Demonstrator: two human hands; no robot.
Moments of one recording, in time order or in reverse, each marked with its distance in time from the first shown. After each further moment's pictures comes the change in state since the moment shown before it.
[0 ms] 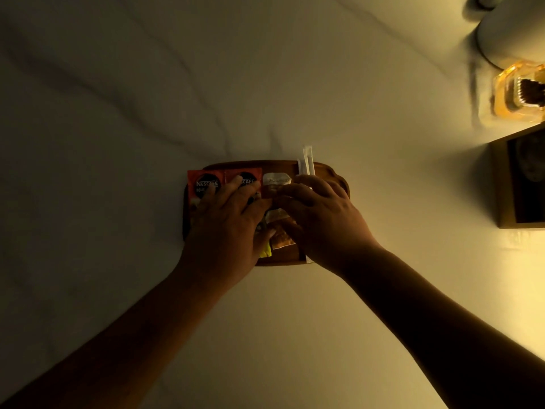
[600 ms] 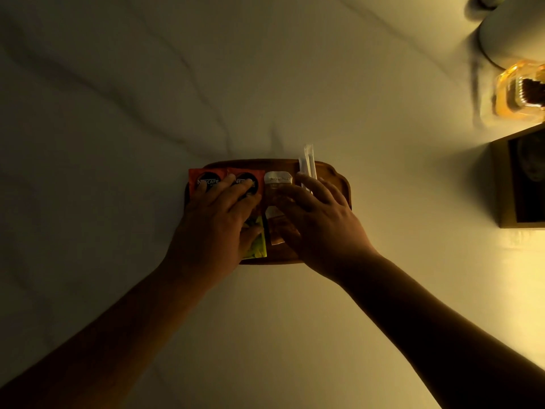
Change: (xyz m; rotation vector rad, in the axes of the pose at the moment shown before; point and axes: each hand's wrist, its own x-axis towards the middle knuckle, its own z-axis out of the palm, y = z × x) left_hand -0.001 -0.022 0.002 -0.027 0.002 0.016; right_hand -0.010 -0.004 0.013 -0.084 0.136 -0.029
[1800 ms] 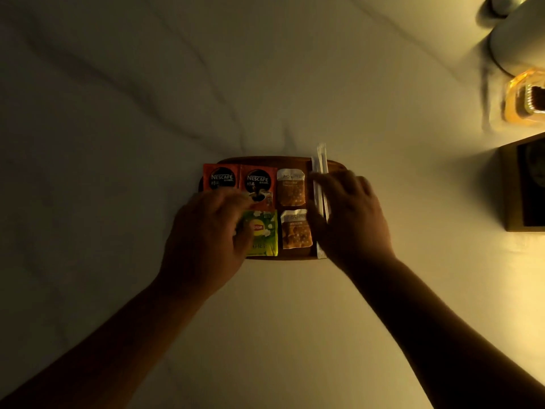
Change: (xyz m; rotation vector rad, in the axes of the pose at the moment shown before) left_hand -0.031 -0.002 -0.012 -0.066 0.217 -0.106; right_hand 0.003 -0.005 -0.019 0.199 0.028 0.392
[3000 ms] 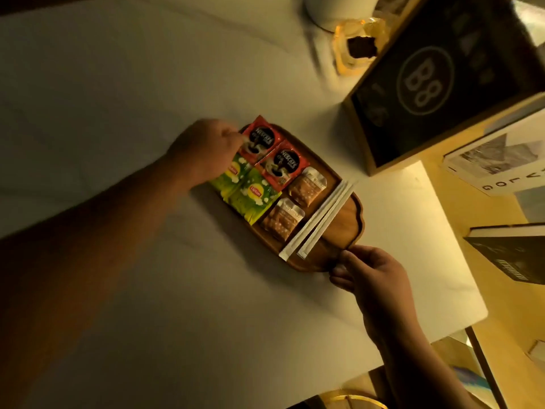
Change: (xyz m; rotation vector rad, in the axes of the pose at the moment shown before) left_hand 0.195 0.188 0.068 -0.232 -0.387 0.035; right_hand -0.171 0.155 -0.055 1.138 0.215 1.147
